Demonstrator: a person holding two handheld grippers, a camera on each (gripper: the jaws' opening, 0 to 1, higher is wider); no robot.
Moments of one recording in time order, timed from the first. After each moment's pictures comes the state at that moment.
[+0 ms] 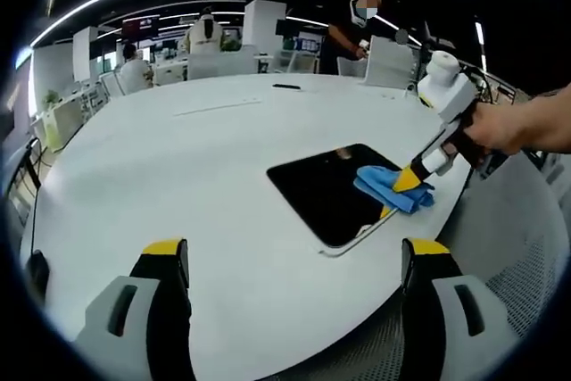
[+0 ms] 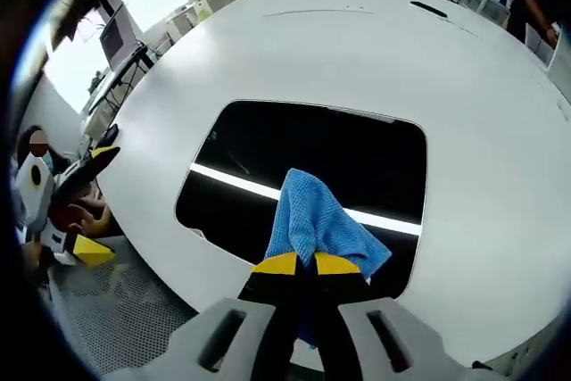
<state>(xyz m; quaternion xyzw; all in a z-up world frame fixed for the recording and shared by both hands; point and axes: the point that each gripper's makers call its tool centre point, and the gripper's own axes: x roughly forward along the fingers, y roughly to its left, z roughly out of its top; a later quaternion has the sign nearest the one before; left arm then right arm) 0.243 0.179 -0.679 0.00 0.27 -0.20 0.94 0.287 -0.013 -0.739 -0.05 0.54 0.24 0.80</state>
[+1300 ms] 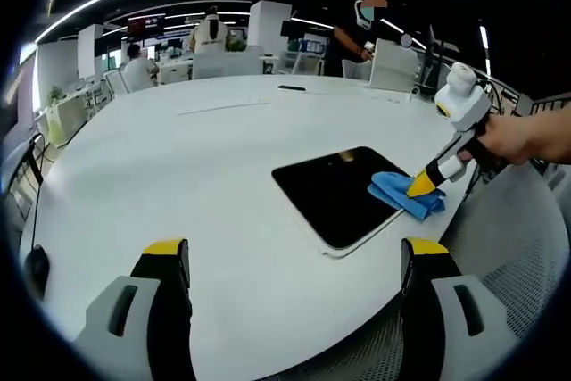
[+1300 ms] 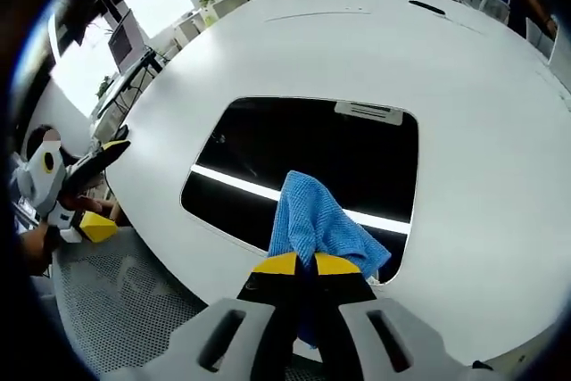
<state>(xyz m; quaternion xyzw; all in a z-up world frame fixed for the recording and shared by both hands) 0.244 0.184 -0.678 -0.01 0.27 -0.19 0.95 0.279 -0.035 -0.738 -0.03 0.53 0.26 0.81</state>
